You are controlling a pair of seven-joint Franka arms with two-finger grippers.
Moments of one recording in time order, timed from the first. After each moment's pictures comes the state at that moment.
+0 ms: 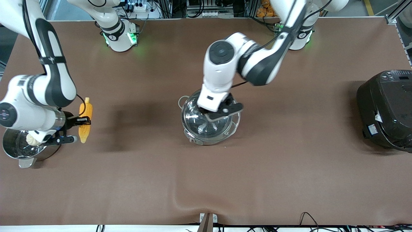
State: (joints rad) left arm -0.73 0.52 0.02 -1.31 0.00 1.94 -1.10; right arm -0.03 0.36 -0.01 -1.74 0.02 1.85 -0.18
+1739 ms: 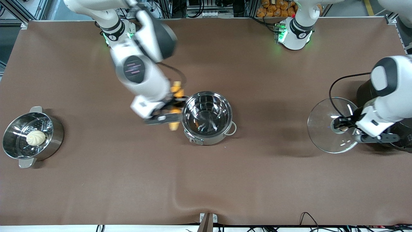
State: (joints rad) left arm 0.01 0.25 0.03 -1.89 -0.03 2.10 0.04; right arm 0.64 0.49 0.00 -1.41 0.16 1.94 0.53
